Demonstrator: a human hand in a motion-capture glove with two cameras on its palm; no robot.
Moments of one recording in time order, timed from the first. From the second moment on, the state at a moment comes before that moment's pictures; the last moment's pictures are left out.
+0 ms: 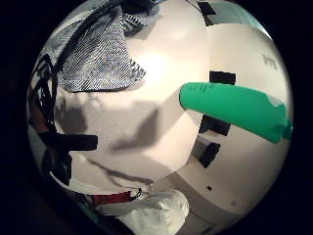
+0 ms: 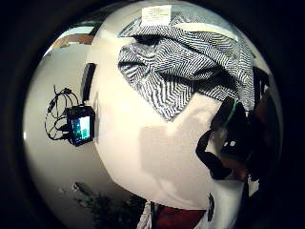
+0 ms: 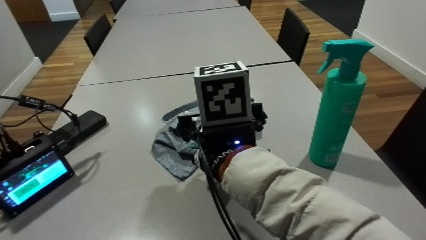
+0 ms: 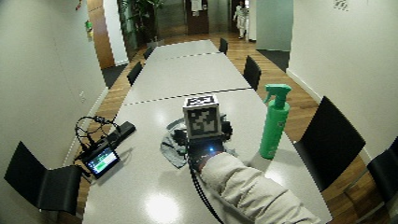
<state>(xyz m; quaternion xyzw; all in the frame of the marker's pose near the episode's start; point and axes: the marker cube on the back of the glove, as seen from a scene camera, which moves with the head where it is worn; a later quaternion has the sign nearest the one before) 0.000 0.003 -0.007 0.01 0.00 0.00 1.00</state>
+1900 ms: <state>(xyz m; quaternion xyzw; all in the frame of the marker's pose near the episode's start) 0.258 0.014 0.009 0.32 -0.51 -0.05 0.80</state>
